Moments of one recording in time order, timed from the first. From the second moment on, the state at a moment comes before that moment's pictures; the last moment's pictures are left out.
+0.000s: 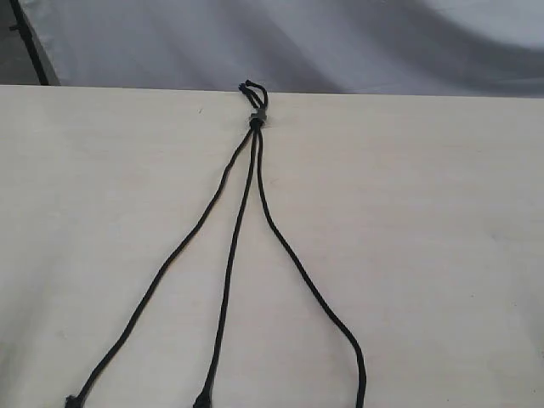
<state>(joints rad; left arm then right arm) 0.07 0.00 0.00 0.02 0.05 -0.04 -0.01 0.01 0.00 0.04 0.23 0.06</state>
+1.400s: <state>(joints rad) 0.07 0.00 0.00 0.02 0.05 -0.04 -0.01 0.01 0.00 0.04 0.22 0.06</state>
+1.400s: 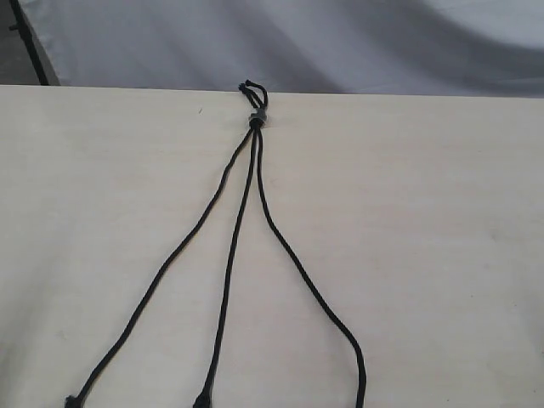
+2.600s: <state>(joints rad) 0.00 1.11 -0.54 0.36 0.07 -0.50 0.51 1.47 -0.86 -0.21 0.30 0.41</state>
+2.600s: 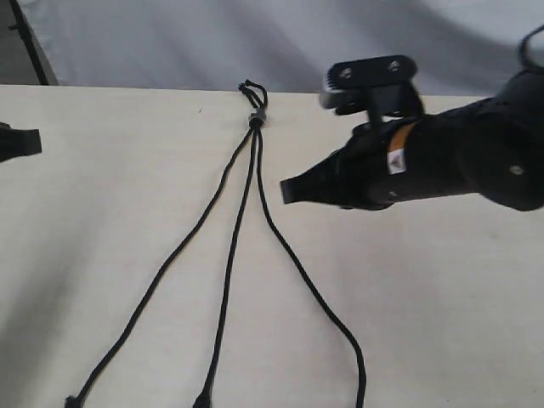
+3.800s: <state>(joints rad) -0.17 1.22 -0.54 0.36 0.24 -0.49 0.79 1.92 -1.37 -0.27 0.84 0.28</state>
